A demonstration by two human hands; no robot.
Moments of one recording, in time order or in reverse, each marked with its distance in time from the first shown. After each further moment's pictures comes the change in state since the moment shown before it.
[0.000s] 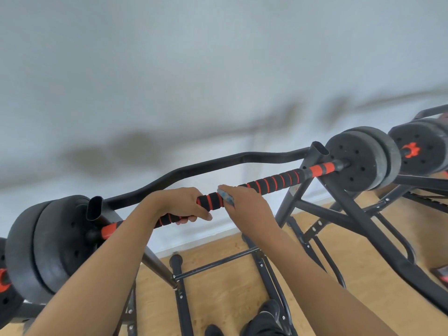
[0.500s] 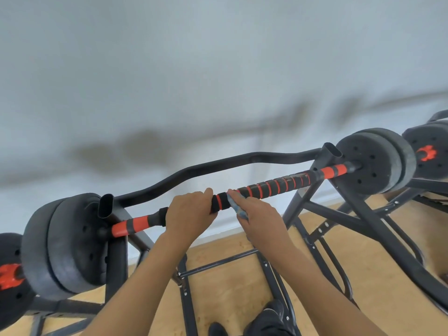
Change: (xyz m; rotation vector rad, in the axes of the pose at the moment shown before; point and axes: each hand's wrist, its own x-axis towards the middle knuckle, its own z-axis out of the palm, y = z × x) left_hand -0.008 0.003 0.062 0.648 0.842 -0.033; right_hand -0.023 0.013 0.013 0.013 -0.014 -0.019
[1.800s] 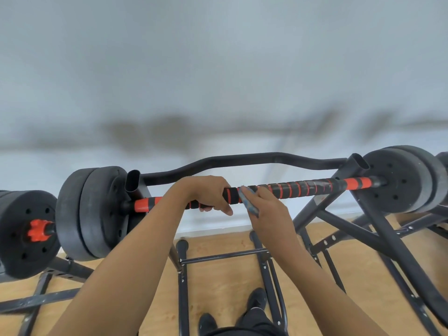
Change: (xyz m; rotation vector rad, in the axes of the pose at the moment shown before) left_hand 0.042 -0.045 -0.017 -0.609 -0.721 0.094; right_hand 0.004 -0.021 0.009 0.023 0.122 -0.157
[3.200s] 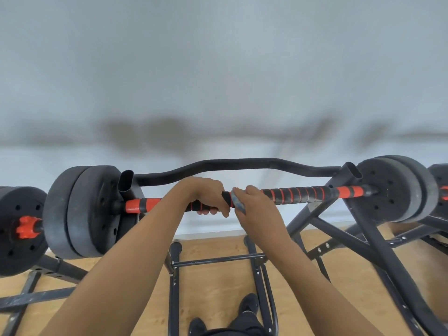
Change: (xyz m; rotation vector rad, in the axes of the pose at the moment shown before) left_hand 0.003 0.023 -0.004 -0.146 -0.083 -0.171; right_hand 0.026 -0.003 -0.007 -0.149 -0.146 -0.006
